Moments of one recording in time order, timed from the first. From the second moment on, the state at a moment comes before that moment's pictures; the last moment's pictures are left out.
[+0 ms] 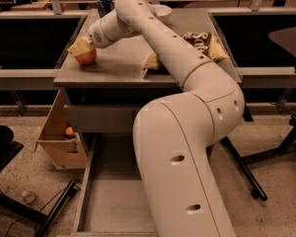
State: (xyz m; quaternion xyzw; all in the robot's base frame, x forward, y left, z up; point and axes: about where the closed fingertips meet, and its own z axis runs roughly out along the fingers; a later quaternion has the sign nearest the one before) arm 0.816 0.222 0.863 -0.46 0.75 0.30 0.37
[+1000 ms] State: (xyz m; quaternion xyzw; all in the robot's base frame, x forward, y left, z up) arm 0.816 0.222 0.863 -0.46 0.75 0.30 0.37
